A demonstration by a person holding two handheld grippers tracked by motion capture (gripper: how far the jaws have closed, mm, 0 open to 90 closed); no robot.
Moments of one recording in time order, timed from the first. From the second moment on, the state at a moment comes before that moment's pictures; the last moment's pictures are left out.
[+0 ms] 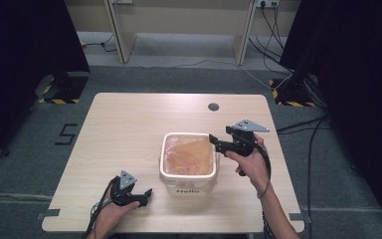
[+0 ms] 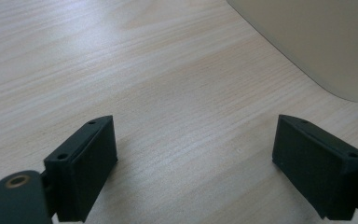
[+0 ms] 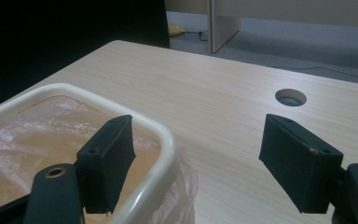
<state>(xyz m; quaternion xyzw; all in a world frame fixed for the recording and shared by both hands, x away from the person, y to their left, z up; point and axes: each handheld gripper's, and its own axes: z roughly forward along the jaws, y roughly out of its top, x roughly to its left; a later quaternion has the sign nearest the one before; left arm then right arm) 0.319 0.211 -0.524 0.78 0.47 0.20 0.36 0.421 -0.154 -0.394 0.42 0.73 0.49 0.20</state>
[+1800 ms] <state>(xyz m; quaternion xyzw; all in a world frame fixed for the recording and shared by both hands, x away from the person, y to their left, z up) 0.319 0.211 -0.524 0.78 0.47 0.20 0.36 0.415 -0.121 -0.397 0.35 0.78 0.46 0.26</state>
